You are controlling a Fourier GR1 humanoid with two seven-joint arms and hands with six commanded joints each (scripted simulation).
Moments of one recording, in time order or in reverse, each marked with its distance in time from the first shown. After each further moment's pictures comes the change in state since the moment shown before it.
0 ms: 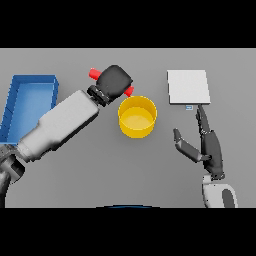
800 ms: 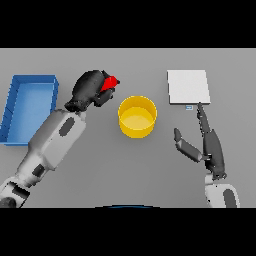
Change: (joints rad) left arm 0.318 -0.077 0.434 -0.155 0.329 0.265 0.103; right arm -0.003 -0.034 0.019 -0.026 0.052 0.001 0.023
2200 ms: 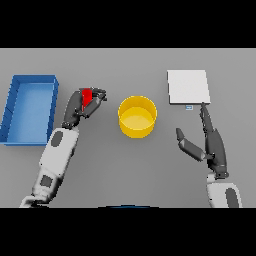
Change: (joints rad) left arm 0.168 -0.215 0.464 0.217 0.361 0.048 -0.380; right arm -0.008 -0.007 -0.028 0.027 -0.033 -0.001 -0.020
